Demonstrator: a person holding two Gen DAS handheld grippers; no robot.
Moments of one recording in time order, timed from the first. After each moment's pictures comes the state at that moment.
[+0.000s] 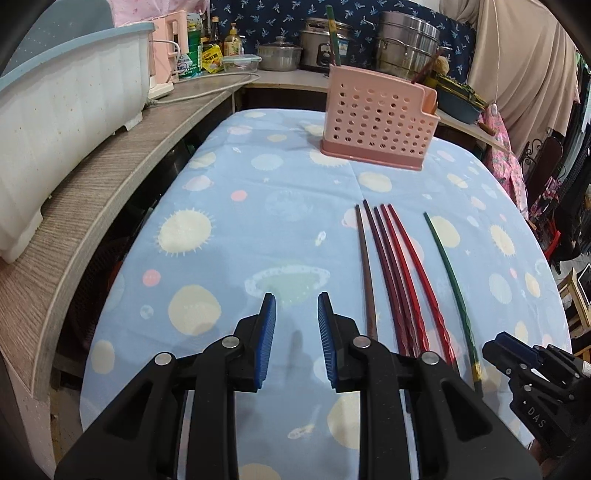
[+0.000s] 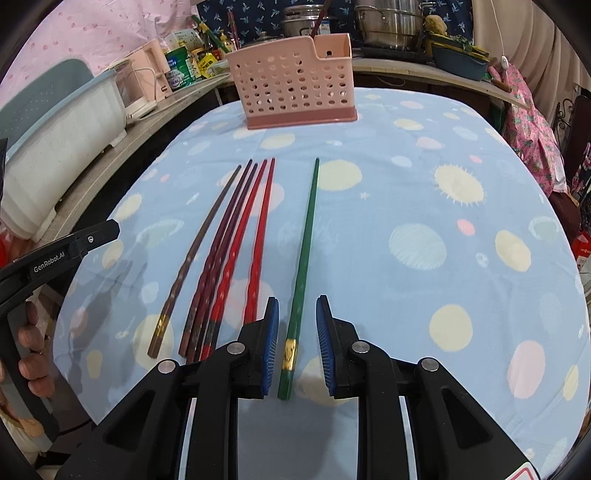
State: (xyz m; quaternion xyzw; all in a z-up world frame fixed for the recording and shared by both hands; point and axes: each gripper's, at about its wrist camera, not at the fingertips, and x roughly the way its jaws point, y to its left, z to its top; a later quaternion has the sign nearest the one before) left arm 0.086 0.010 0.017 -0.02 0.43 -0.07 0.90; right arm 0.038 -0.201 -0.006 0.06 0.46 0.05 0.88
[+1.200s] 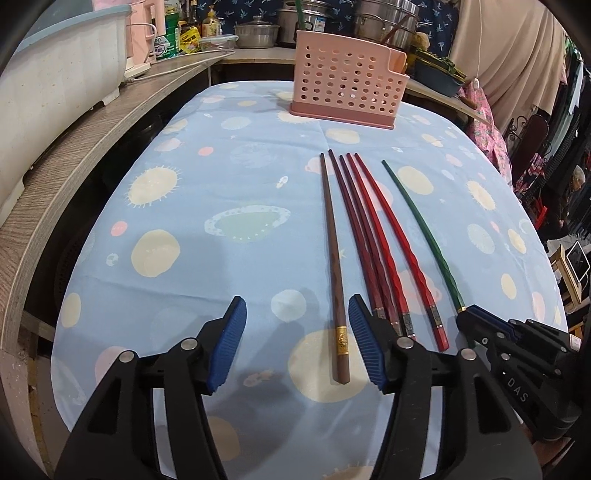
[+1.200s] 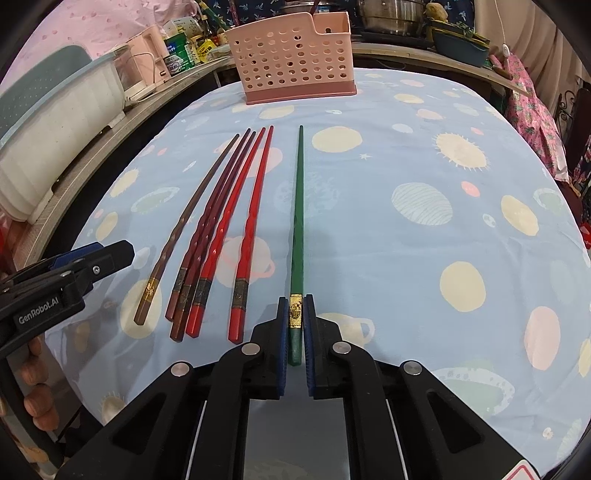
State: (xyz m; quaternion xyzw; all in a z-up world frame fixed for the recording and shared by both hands) left arm 0.055 -0.013 -0.005 -0.01 0.46 -0.10 0.88; right arm 0.026 -0.201 -0.024 0.06 0.48 0.05 0.88
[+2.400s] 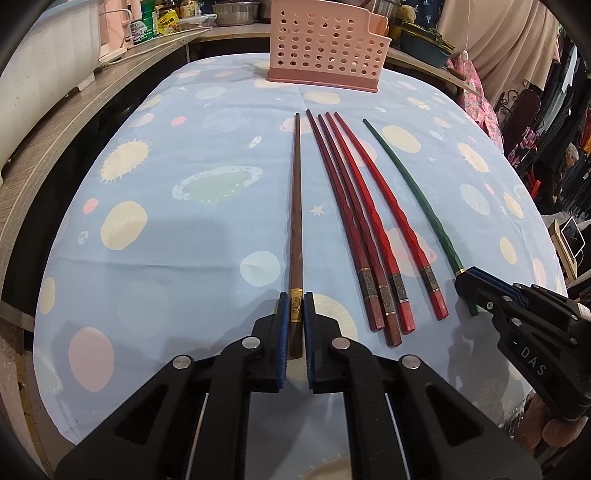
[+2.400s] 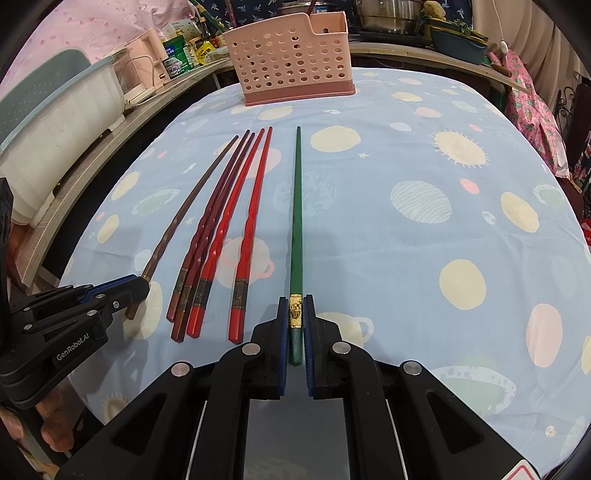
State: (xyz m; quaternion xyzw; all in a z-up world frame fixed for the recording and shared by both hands) left arm 0.051 -0.027 -0.025 0.01 0.50 -0.13 0.86; right arm 0.024 -0.203 -0.024 0.06 0.48 0.05 0.88
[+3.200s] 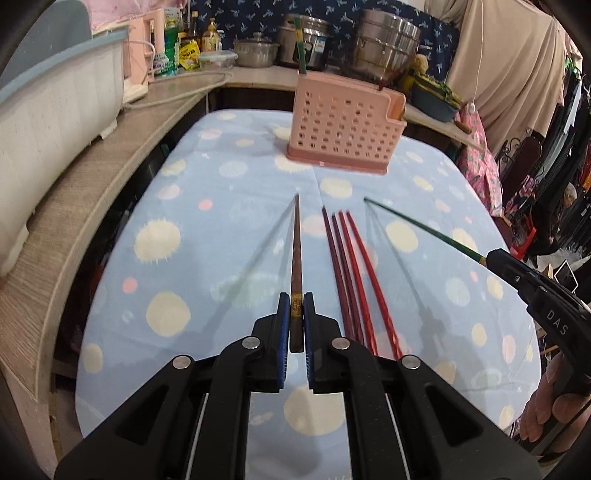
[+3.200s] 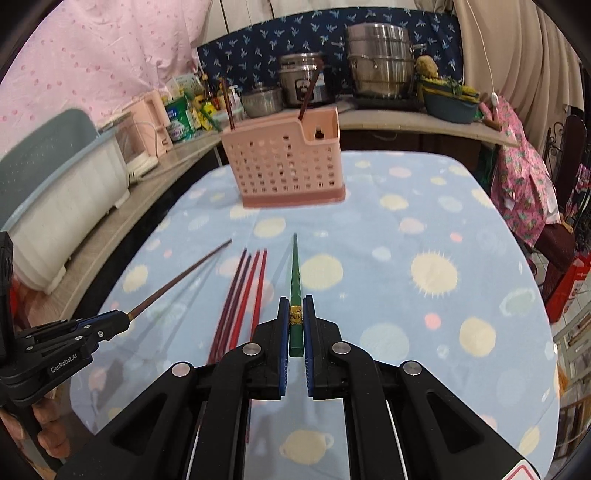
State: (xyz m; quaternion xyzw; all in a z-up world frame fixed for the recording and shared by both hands) left arm 0.089 -0.006 0.057 -0.04 0.44 -0.11 0.89; right arm 0.075 -0.230 0.076 0.07 0.37 0.04 0.93
